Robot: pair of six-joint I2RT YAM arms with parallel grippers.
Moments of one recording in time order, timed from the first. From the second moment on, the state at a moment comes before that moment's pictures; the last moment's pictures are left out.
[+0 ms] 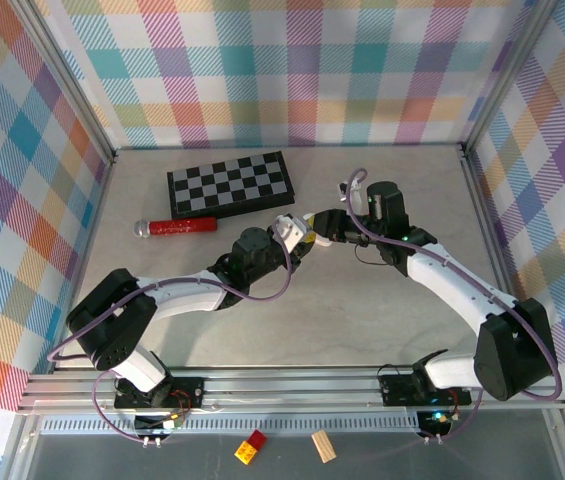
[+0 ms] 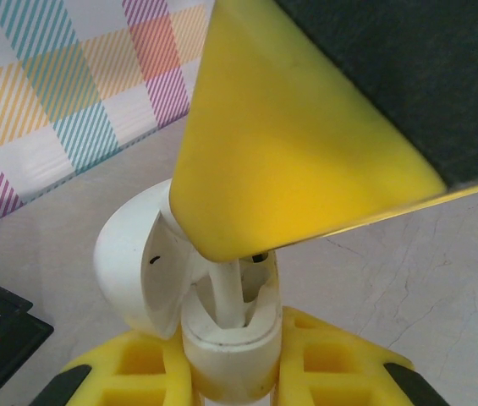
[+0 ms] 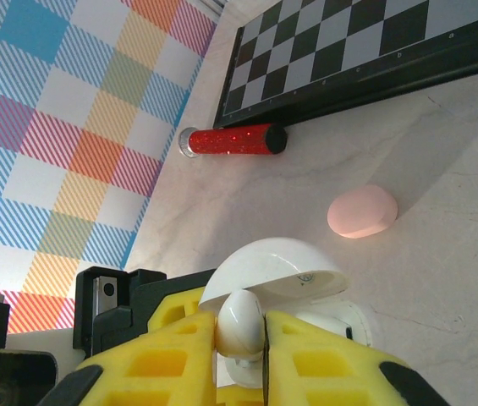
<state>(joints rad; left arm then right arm) -0.81 1.57 0.76 0.62 0.03 0.13 0.46 1.33 0.93 -0.08 -0.58 0.64</state>
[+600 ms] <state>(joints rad) -0.81 1.57 0.76 0.62 0.03 0.13 0.46 1.23 0.90 -0.08 -0.53 0.64</state>
